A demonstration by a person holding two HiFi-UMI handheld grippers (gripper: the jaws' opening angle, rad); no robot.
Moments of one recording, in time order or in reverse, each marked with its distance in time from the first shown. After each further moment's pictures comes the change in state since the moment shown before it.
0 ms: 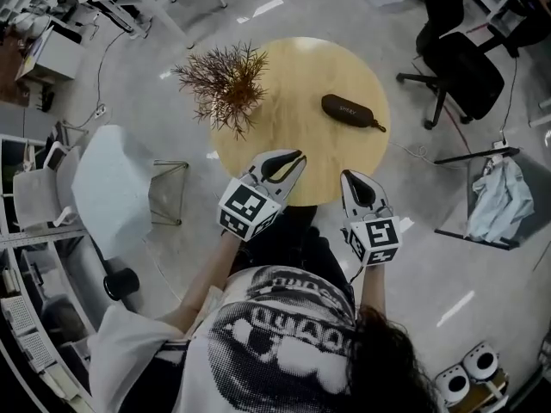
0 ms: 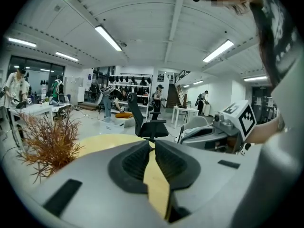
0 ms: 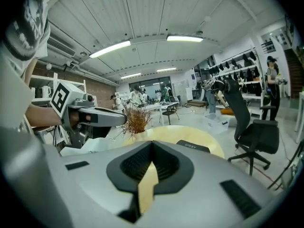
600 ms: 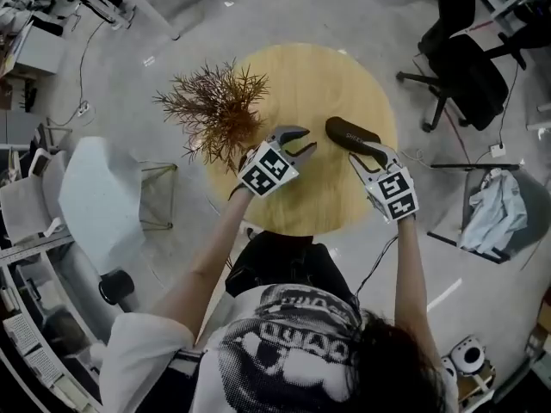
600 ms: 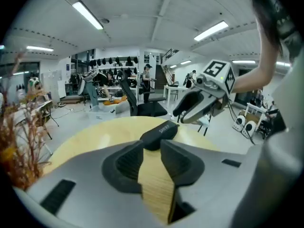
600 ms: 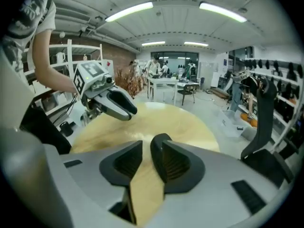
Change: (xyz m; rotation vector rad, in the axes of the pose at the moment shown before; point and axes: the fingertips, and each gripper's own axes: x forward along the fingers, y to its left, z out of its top) left arm 0.142 0.123 -0.077 0.151 0.230 -0.157; right arm 0.150 -0.109 -0.028 -0.303 0.358 0.176
